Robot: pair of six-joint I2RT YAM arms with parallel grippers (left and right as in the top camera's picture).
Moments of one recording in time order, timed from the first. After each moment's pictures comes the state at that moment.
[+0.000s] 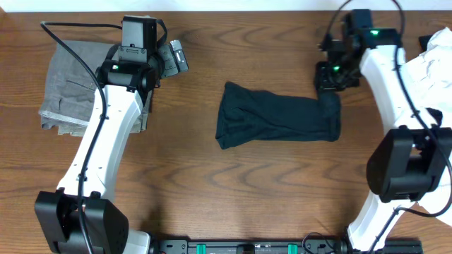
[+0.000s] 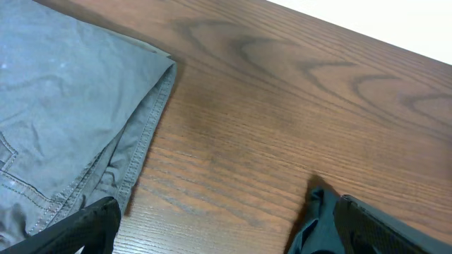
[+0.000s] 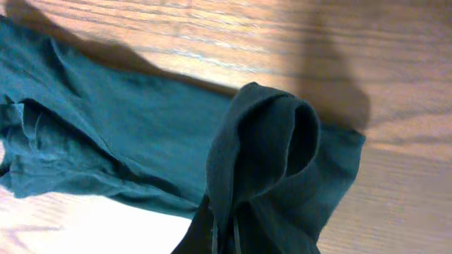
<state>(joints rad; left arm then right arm) -0.14 1.63 1.47 -0.69 -0.06 -0.41 0.06 2.00 1.77 -1.17 -0.18 -0.02</state>
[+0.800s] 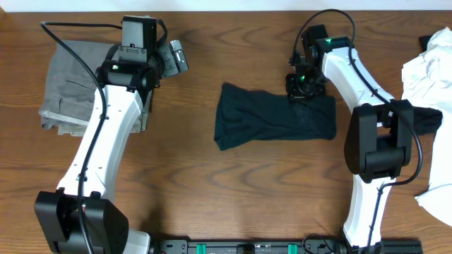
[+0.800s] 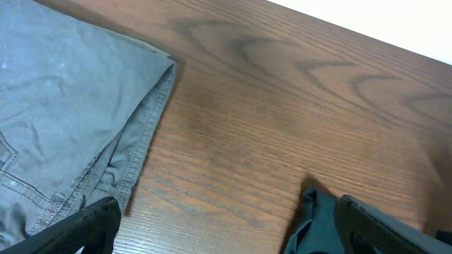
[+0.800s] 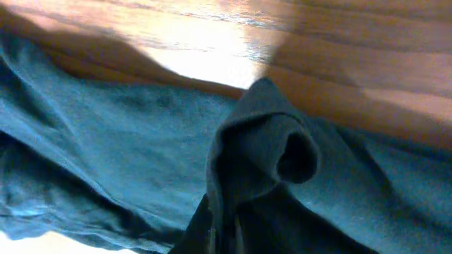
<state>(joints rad) -0.14 1.63 1.47 -0.69 -0.06 -0.41 0.17 2.20 1.77 -1.09 -0.24 0.12</state>
